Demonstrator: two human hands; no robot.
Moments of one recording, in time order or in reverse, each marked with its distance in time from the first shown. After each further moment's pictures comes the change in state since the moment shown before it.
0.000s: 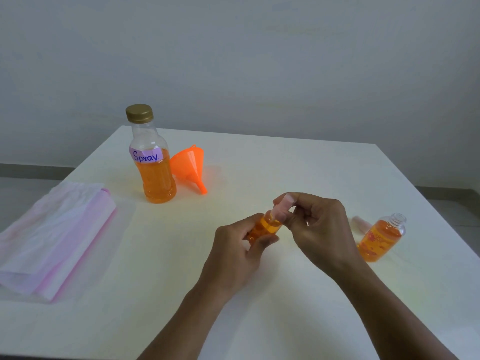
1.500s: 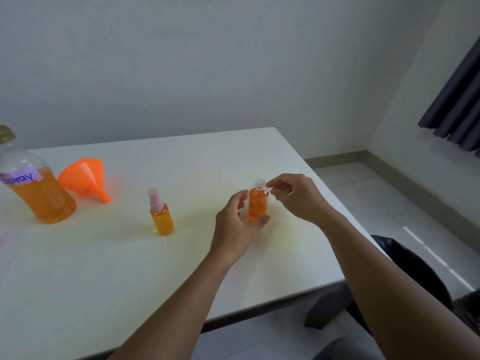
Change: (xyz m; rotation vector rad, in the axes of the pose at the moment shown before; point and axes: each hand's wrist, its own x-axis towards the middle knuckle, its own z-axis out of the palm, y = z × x) left_hand 0.007 0.074 0.160 -0.071 -0.186 -0.140; right_hand -0.022 0.102 -0.166 -0.385 0.067 0.244
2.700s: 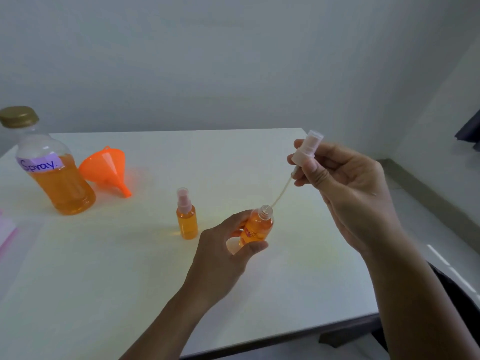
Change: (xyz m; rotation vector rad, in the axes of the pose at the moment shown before) left_hand -0.034 -0.018 -0.072 0.024 -0.021 0.020; right_hand -0.042 -0.105 -0.024 0.822 0.072 -0.240
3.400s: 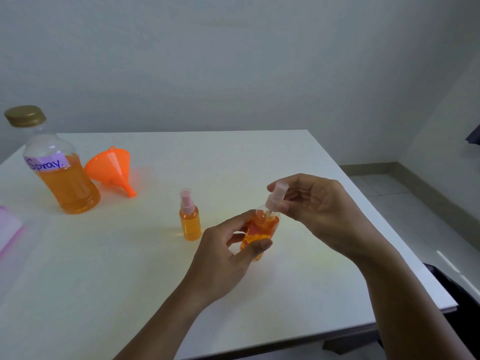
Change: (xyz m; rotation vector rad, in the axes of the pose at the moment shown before) left_hand 0.003 -0.002 -0.007 -0.059 -0.079 0.051; right_hand -0.001 0.027 0.006 -0.416 -0.279 0.106
